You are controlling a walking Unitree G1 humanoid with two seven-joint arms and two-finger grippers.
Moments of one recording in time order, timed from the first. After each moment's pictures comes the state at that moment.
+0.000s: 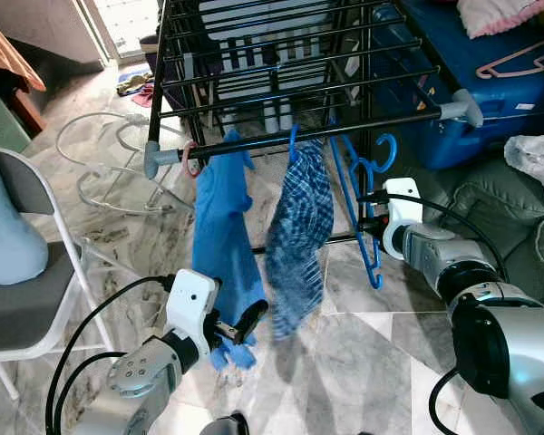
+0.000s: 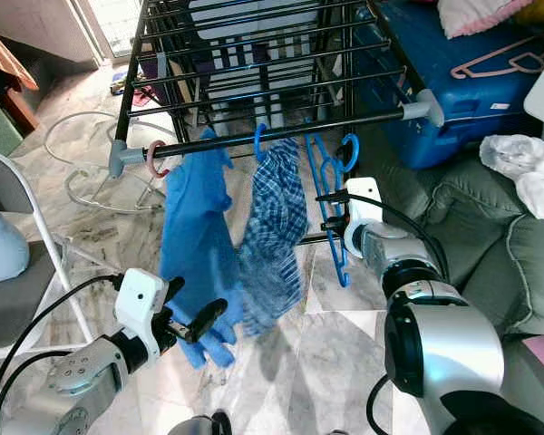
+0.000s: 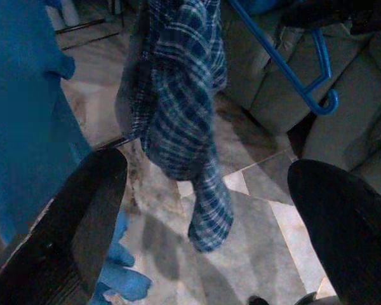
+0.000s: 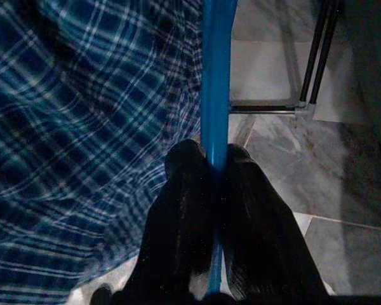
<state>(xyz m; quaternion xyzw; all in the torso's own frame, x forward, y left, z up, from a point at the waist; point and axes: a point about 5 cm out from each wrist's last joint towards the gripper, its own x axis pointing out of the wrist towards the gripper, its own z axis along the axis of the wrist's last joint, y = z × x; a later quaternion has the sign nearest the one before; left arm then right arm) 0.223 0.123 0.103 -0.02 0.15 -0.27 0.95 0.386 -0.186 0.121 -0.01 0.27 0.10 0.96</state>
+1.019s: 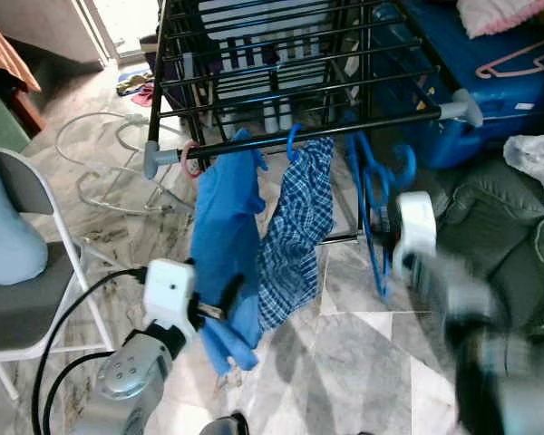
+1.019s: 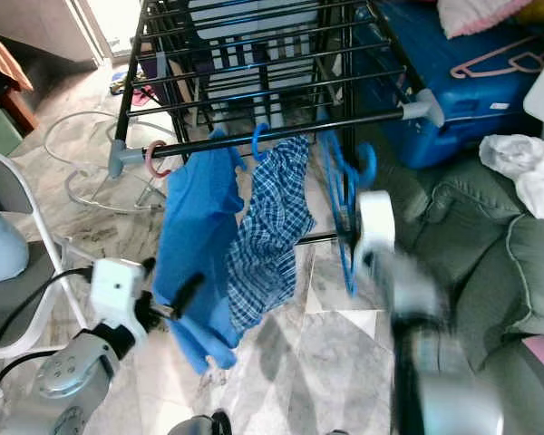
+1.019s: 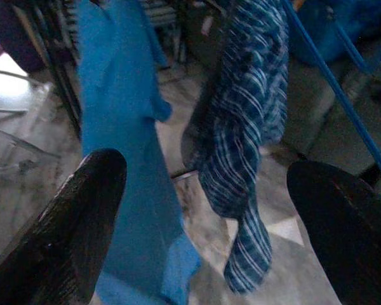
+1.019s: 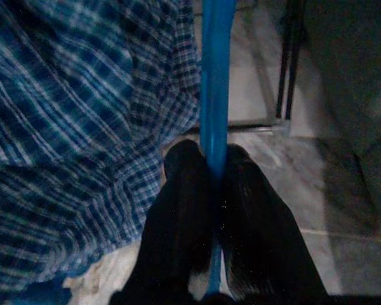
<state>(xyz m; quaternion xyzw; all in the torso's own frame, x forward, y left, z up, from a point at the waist) 0.229 0.142 0.116 -0.01 0.07 -0.16 0.98 0.346 -0.199 0.084 0.00 0.19 0.06 0.98</state>
